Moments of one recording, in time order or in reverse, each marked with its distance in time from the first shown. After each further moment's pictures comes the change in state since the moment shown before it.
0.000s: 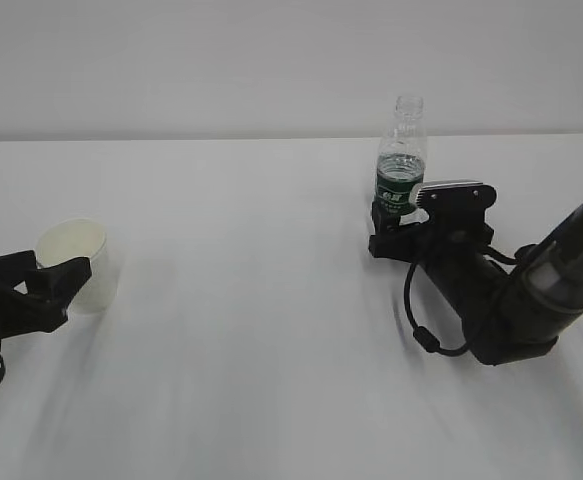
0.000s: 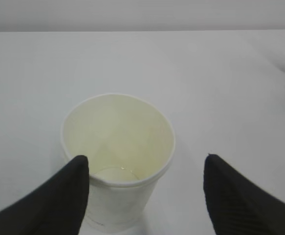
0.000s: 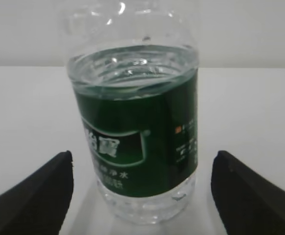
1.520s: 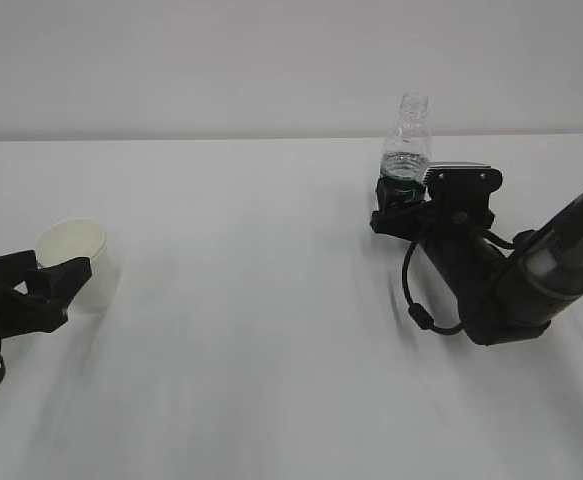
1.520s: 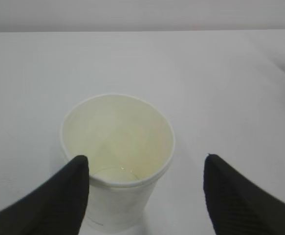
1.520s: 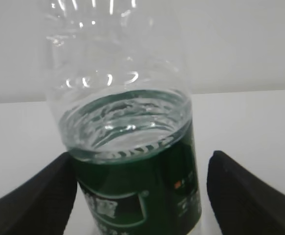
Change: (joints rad) left arm 0.000 0.000 0.000 0.000 0.000 0.002; right arm -0.017 0.004 -0.069 0.023 0.000 0.047
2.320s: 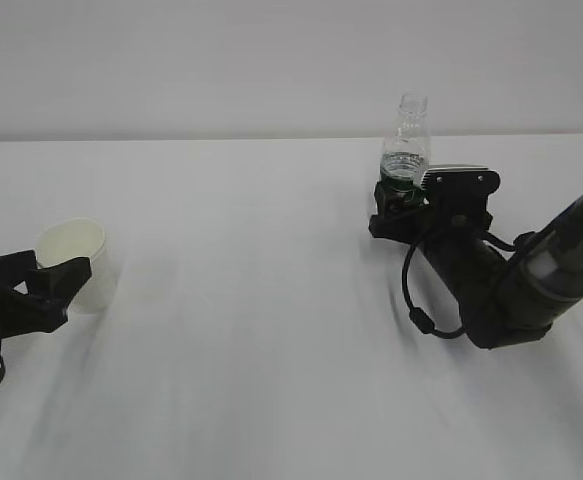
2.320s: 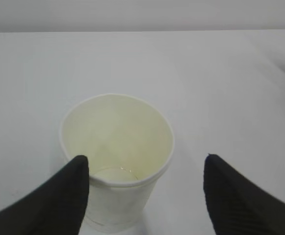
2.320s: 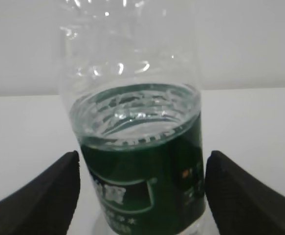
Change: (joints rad) left arm 0.000 0.000 0.000 0.000 0.000 0.000; right arm 0.000 0.000 0.006 -0.024 0.000 0.000
